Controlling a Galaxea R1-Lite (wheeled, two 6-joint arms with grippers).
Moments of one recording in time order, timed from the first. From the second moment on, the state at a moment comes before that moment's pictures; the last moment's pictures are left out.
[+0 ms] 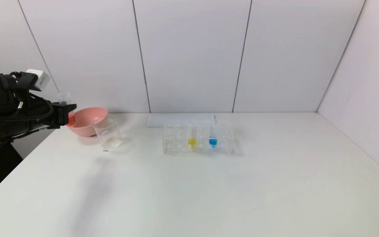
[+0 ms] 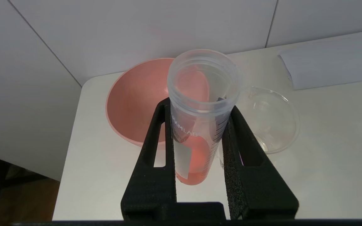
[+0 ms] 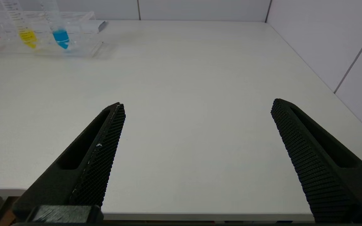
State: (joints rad) left arm 0.19 1.73 -0.90 -0.64 -0.26 0.18; right arm 0.00 0.00 0.00 0.00 0.00 0.00
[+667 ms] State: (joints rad) left arm 0.25 1.74 -0.97 -0.49 -0.42 0.37; right arm 0.00 0.00 0.00 0.00 0.00 0.00
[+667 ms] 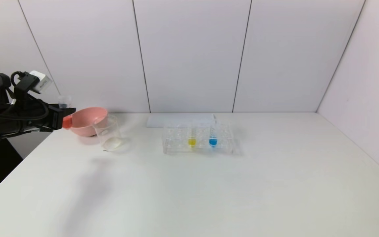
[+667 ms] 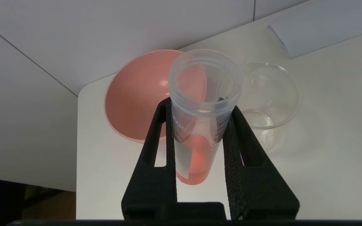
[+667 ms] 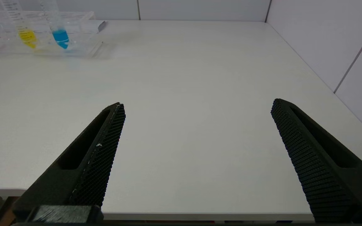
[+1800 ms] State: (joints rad) left arm 0.27 1.80 -1.06 -0.45 -0.42 0.62; right arm 0.00 0.00 0.00 0.00 0.00 0.00
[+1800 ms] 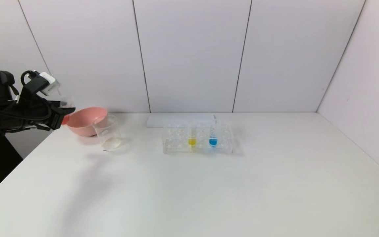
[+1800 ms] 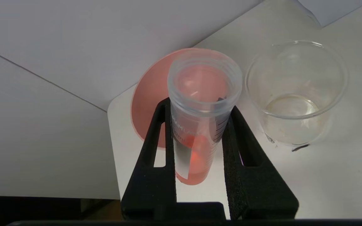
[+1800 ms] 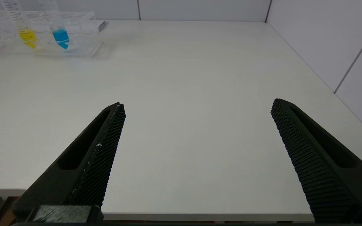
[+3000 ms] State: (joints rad) left arm 0.28 1.81 -1.35 0.17 -0.45 0.92; right arm 0.00 0.00 0.00 0.00 0.00 0.00
